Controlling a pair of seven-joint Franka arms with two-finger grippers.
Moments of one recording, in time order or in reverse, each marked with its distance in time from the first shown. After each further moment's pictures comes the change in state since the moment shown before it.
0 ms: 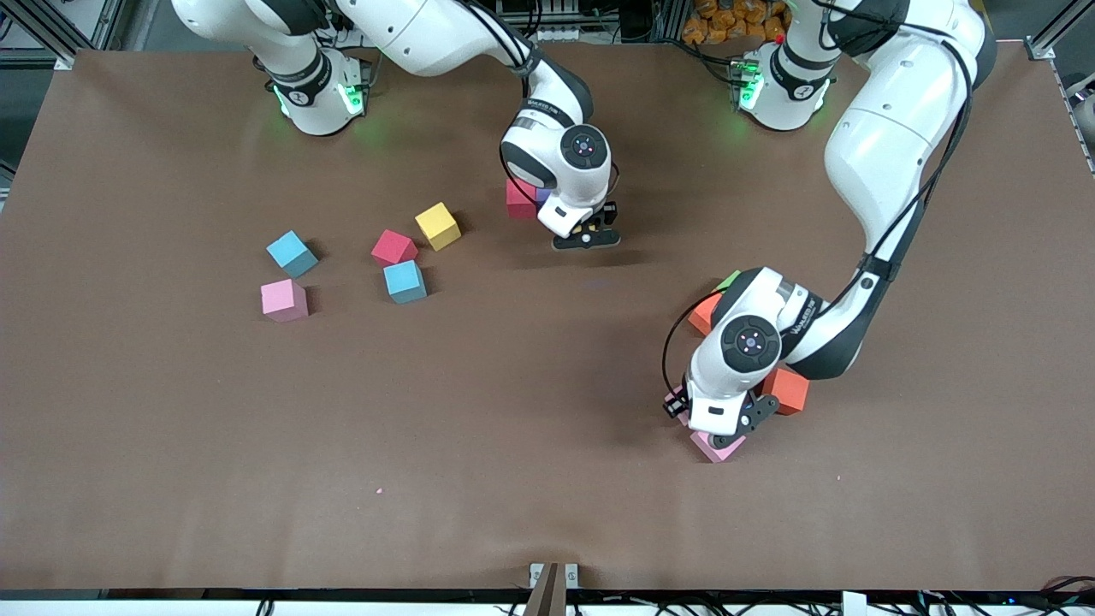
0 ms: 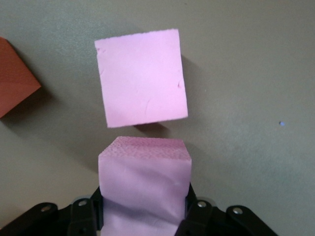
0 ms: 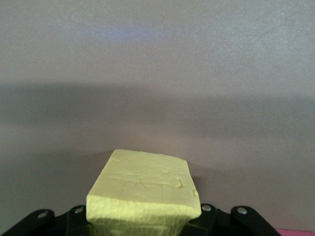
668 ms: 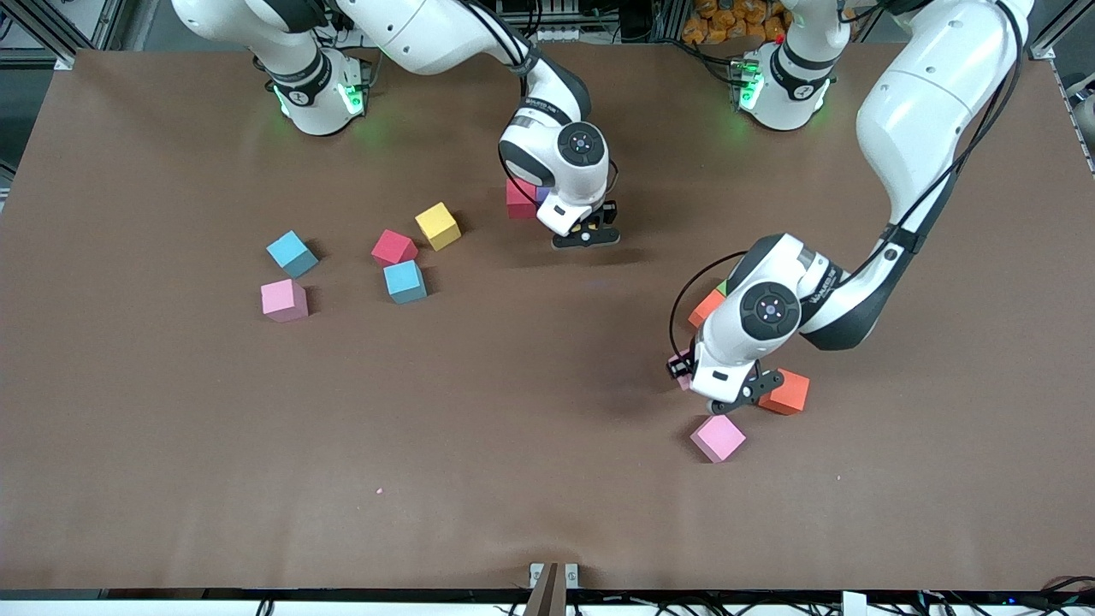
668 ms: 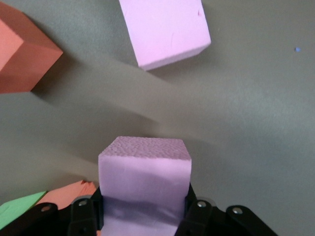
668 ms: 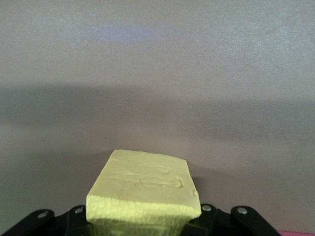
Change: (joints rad) left arm 0.170 -0.126 -0.168 -0.228 0.000 -0.005 0.112; right arm 0.000 -0.005 -0.001 -0.011 -0.001 0.011 -0.007
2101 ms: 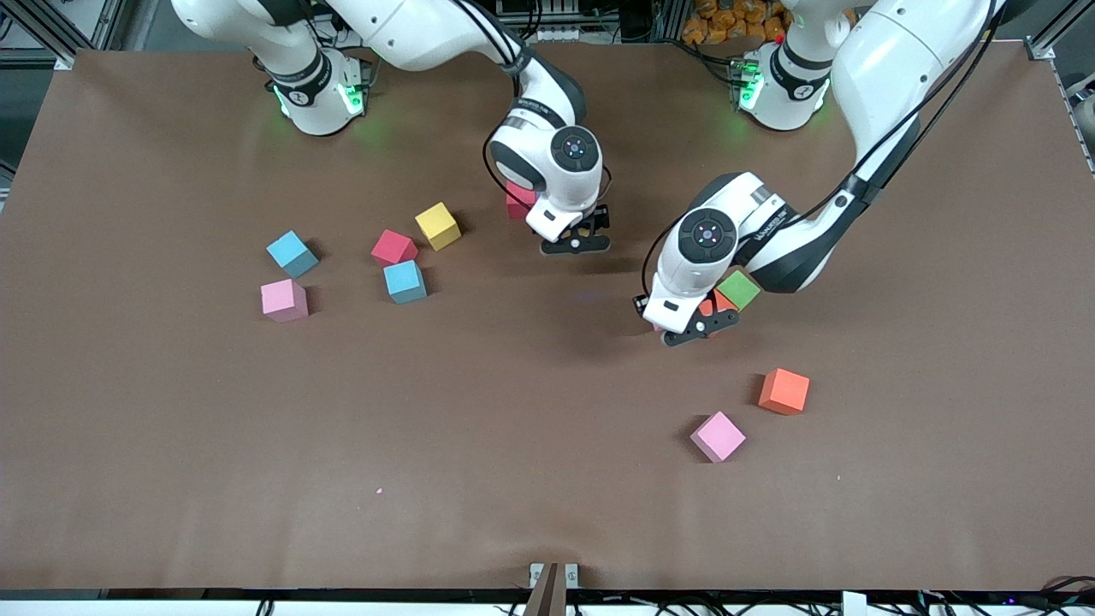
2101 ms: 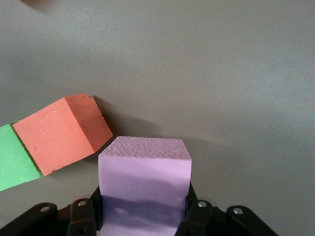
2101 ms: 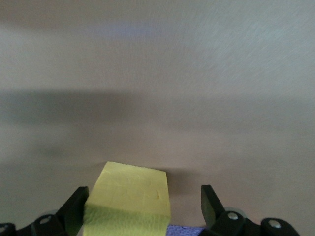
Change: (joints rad) left arm -0.002 -0.150 -0.087 -0.254 0.000 0.027 -0.080; right arm -0.039 -0.075 -0.022 0.001 0.000 -0.093 0.000
